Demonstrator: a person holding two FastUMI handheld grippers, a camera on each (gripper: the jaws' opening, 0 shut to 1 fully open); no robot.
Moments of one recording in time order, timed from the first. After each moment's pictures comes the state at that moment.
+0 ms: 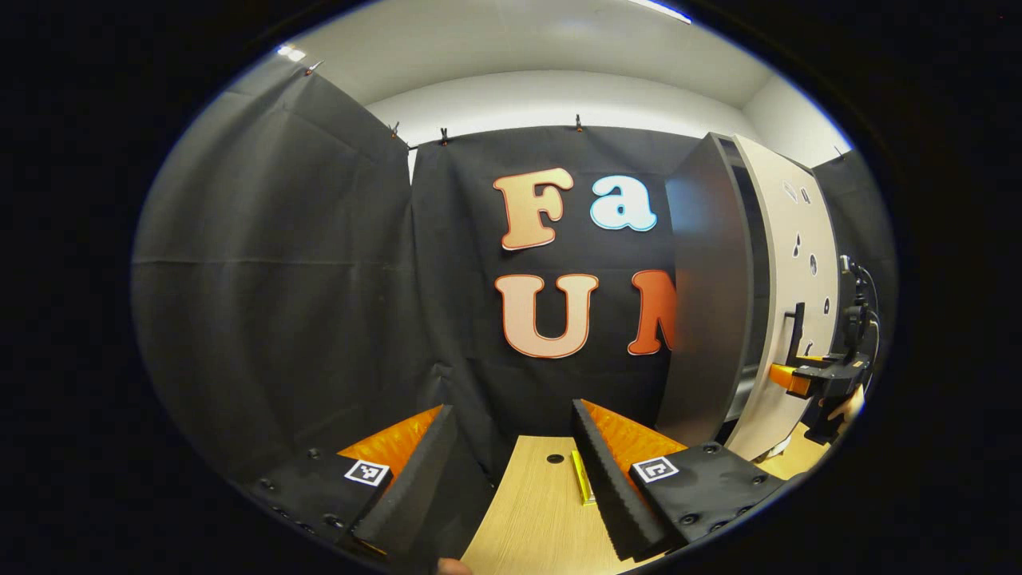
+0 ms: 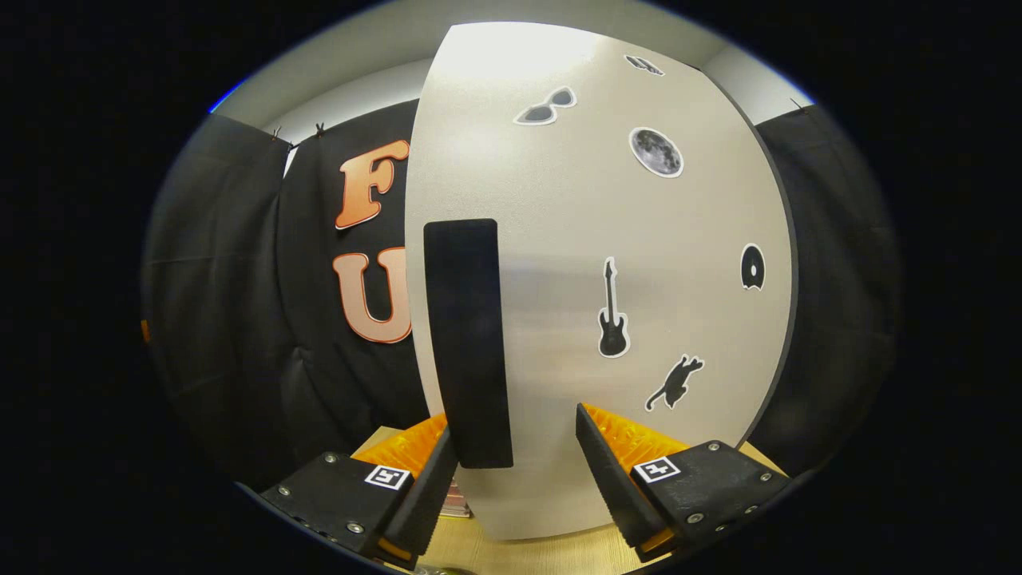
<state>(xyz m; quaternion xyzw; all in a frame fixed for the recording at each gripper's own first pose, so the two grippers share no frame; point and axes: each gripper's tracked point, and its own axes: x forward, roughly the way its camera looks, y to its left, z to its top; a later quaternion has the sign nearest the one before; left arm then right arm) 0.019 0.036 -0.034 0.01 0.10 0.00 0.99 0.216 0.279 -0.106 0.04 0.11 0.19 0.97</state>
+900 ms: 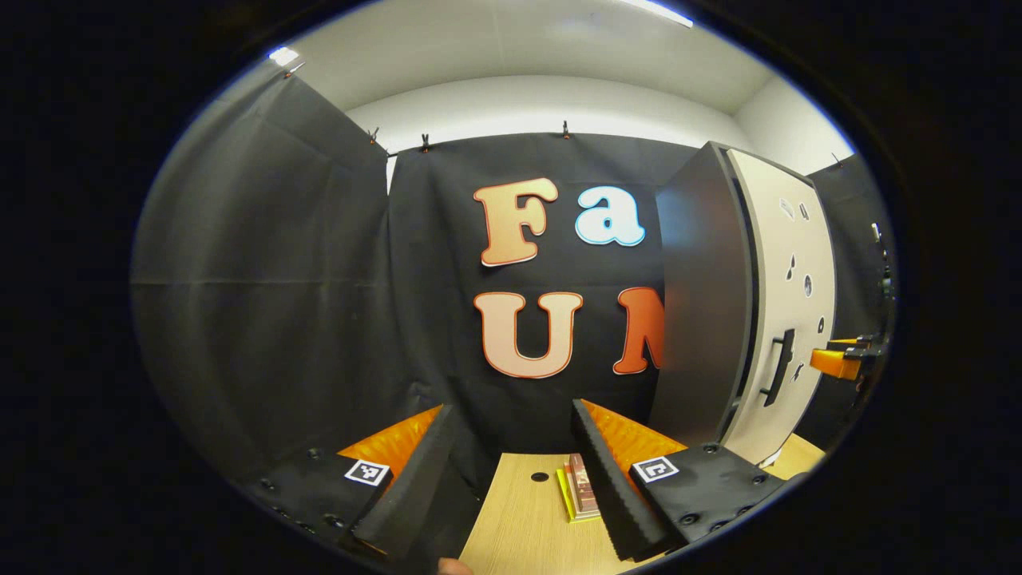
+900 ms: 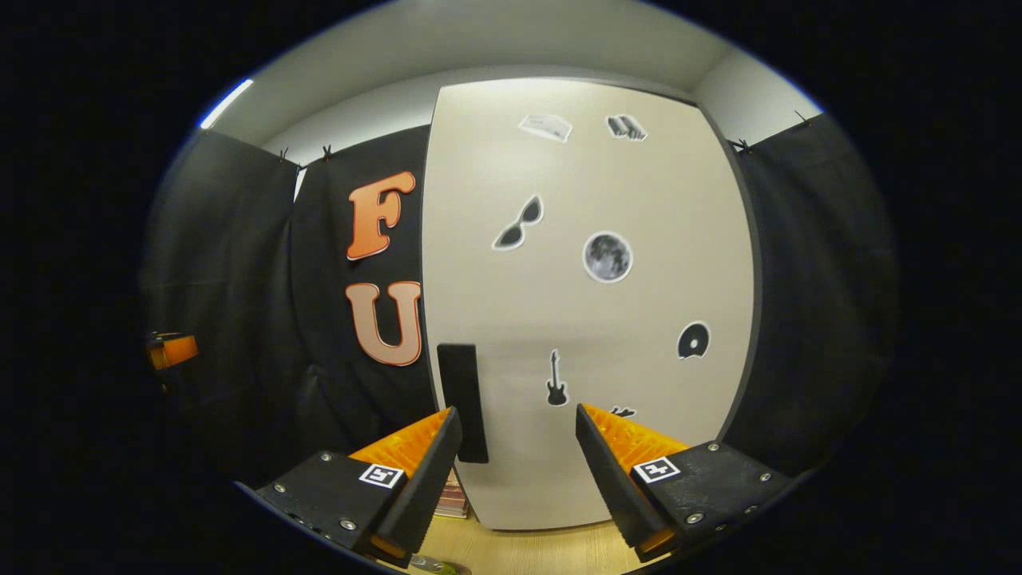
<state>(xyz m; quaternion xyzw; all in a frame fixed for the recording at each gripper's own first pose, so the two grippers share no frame) 0.068 0.004 0.010 0.01 0.08 -0.03 1.00 0.198 0.254 -0.061 0.06 0.08 0.20 0.97</state>
